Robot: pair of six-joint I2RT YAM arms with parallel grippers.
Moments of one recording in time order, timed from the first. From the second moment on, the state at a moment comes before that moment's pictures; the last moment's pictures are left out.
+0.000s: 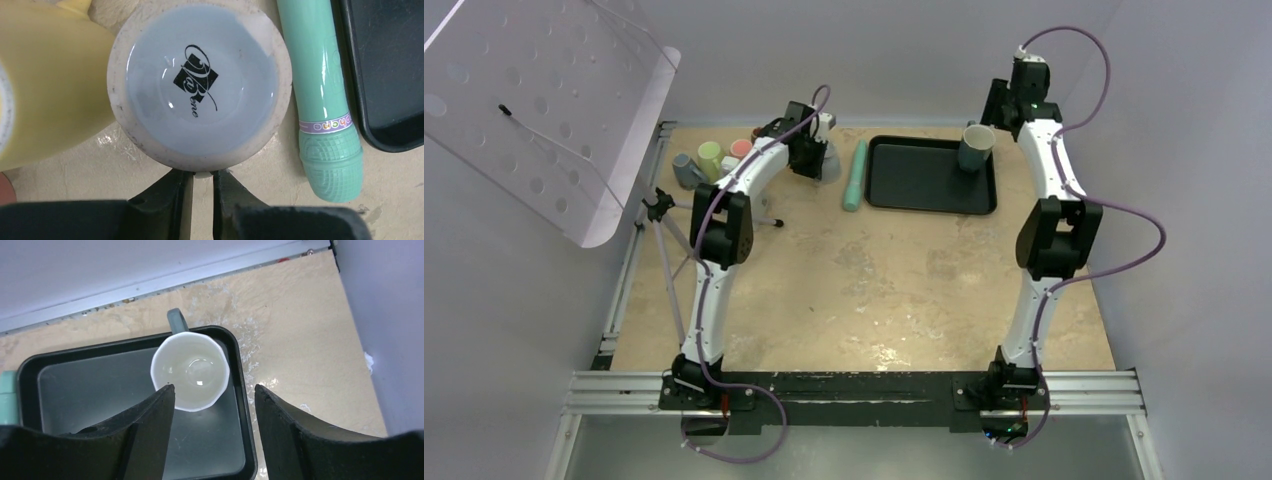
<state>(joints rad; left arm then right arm) -0.32 2.41 2.15 -0.69 0.14 0.00 -0.05 2.14 2.08 -0.57 0.16 0.16</state>
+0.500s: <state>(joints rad) -0.32 2.33 2.05 -0.71 0.22 -0.01 -0.02 1.87 1.77 -0.50 0.01 0.18</state>
